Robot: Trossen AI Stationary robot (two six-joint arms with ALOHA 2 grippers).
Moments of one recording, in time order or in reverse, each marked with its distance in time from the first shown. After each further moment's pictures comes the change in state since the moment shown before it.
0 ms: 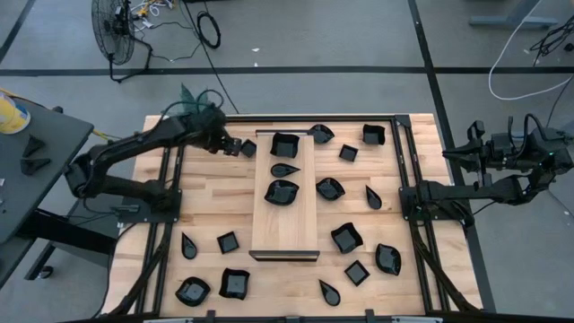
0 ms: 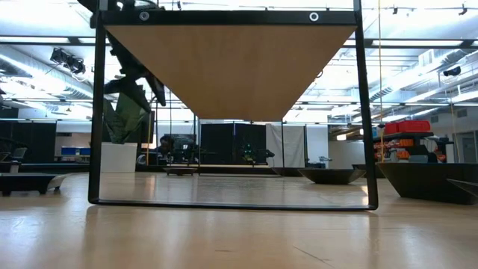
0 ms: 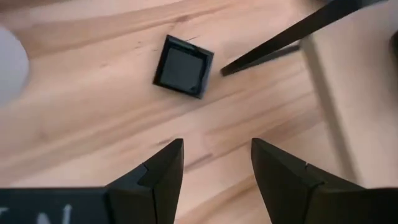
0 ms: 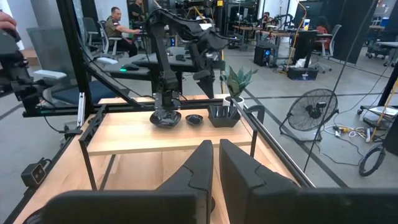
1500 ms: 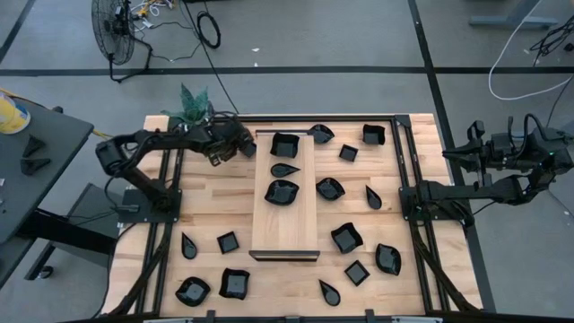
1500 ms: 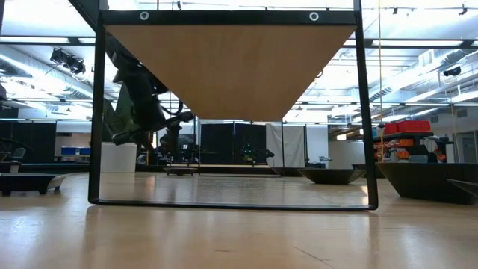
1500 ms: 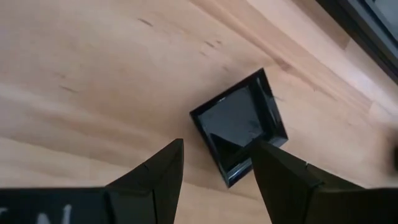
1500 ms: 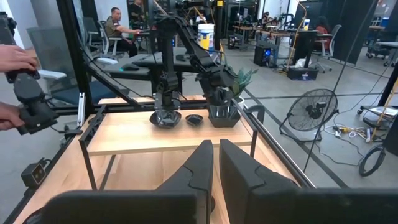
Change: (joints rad) left arm 0.033 0.360 -0.152 0.453 -0.137 -0.699; right arm 0.000 0.000 0.000 0.000 0.000 0.000
